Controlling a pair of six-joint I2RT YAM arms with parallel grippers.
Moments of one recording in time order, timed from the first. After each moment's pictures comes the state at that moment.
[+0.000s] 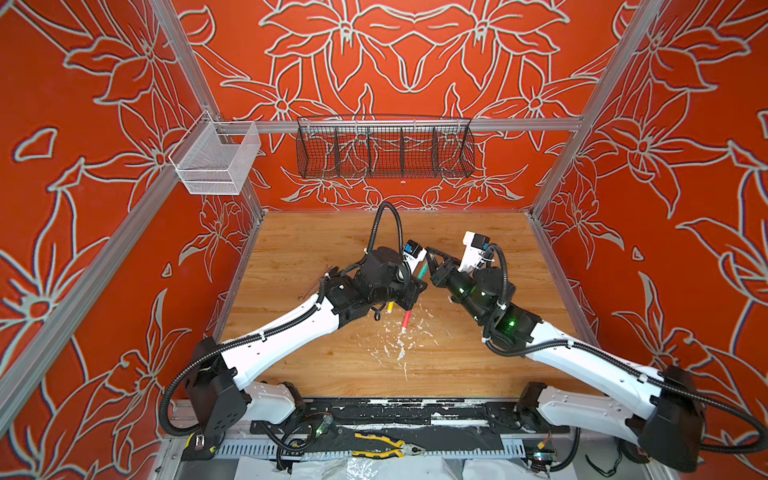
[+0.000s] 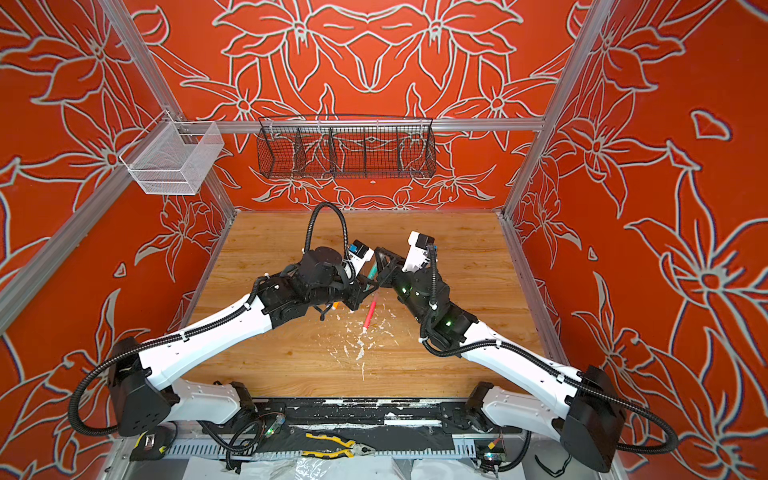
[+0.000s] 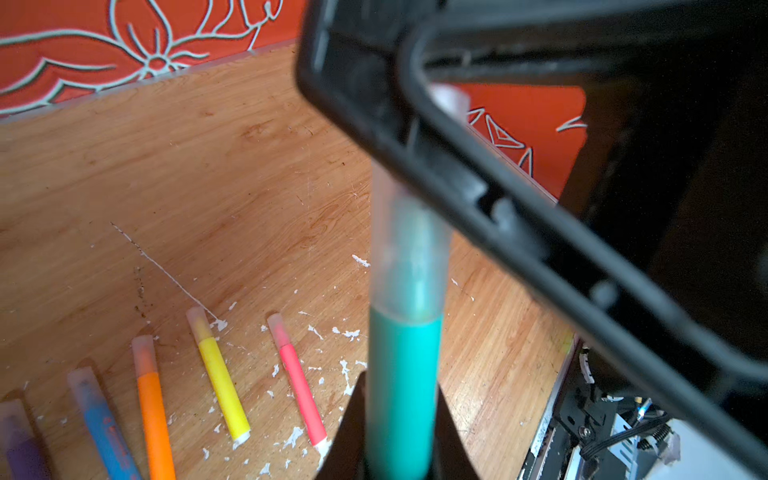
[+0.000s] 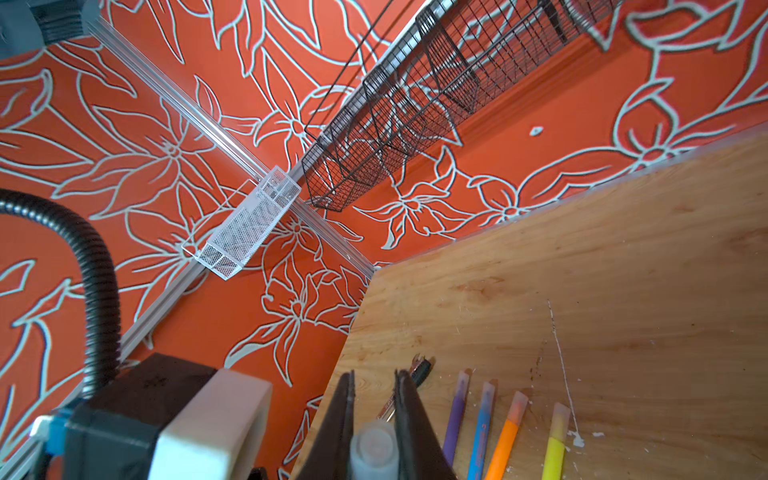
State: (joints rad) left arm -0.79 1.36 1.20 -0.38 0.11 -0.23; right arm 0.84 1.09 0.78 0.32 0.28 0.80
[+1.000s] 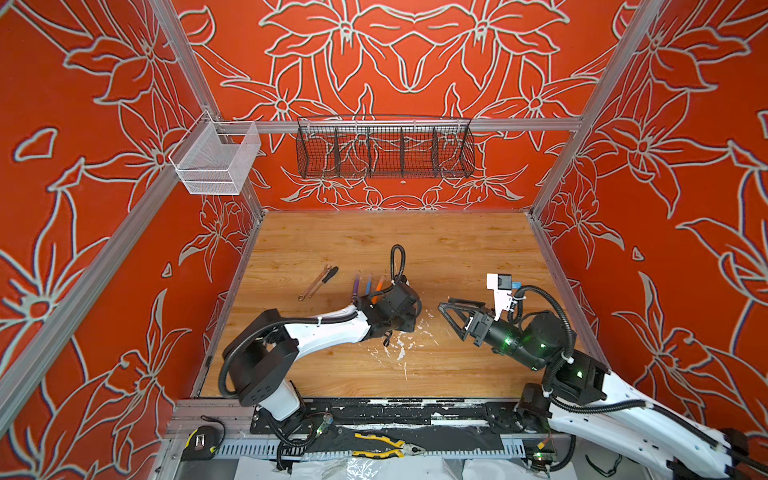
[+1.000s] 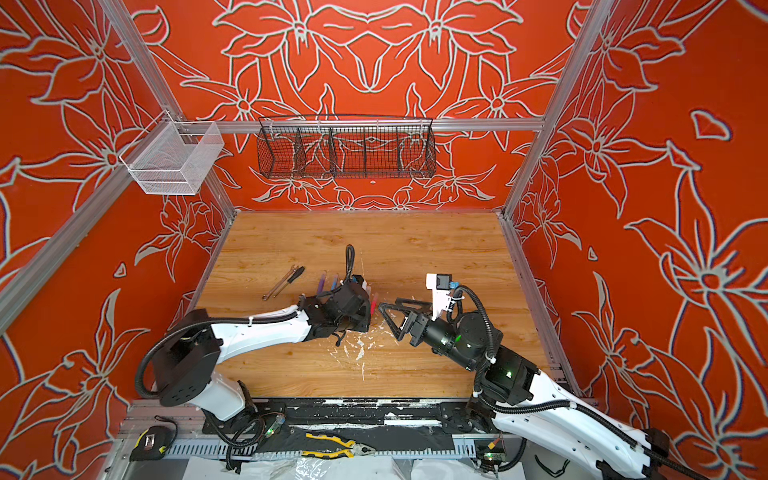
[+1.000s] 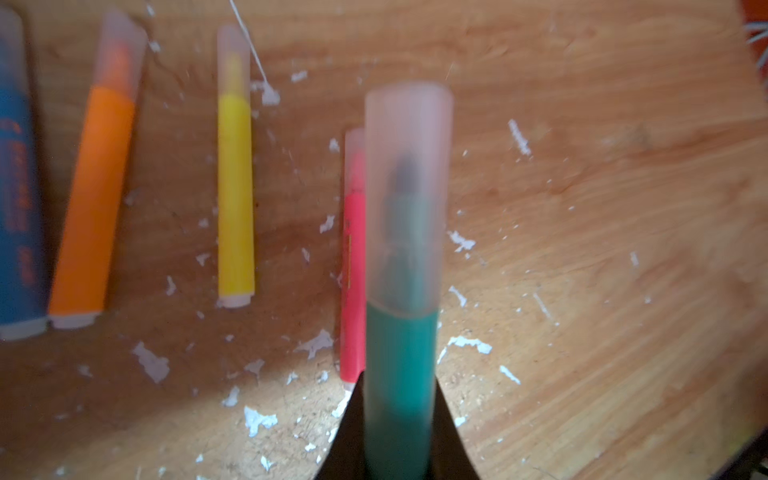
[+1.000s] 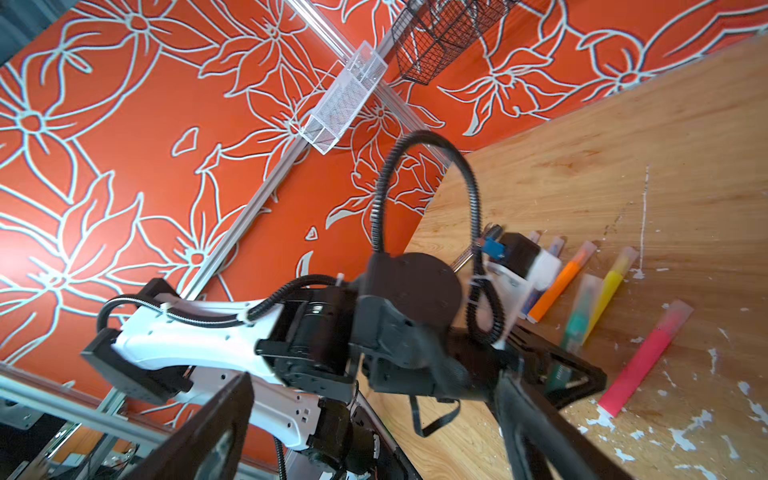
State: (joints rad) left arm -0.89 1.64 0.97 -0.30 -0.12 -0.72; right arm 0.96 0.53 0.61 -0.08 0.04 0.86
